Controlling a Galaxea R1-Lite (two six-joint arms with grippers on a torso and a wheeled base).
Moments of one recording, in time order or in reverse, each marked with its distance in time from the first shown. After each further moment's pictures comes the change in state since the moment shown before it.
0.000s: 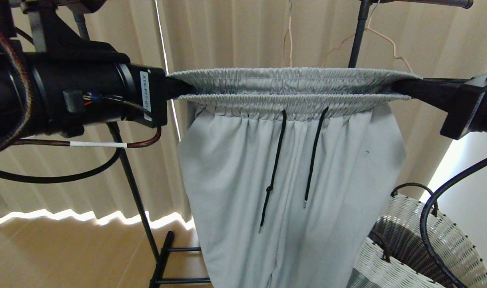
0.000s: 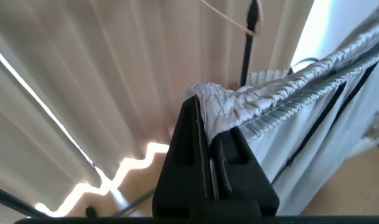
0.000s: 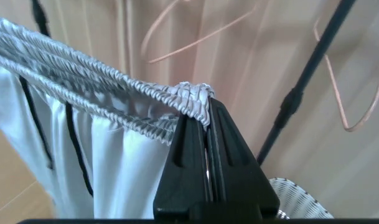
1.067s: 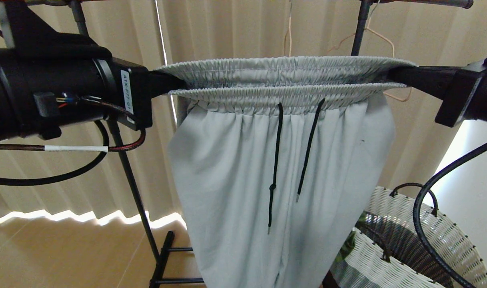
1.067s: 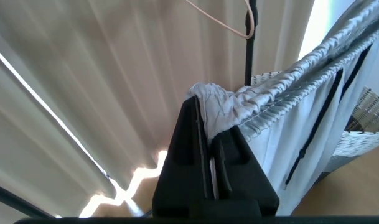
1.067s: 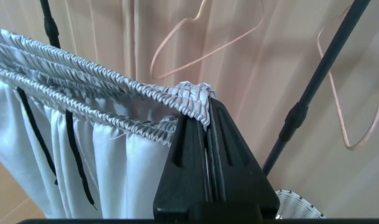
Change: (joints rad) left arm -0.005 -0.047 0.035 -0.030 -0.001 0.081; right arm 0.020 0.029 -0.049 -0.009 -0.008 0.000
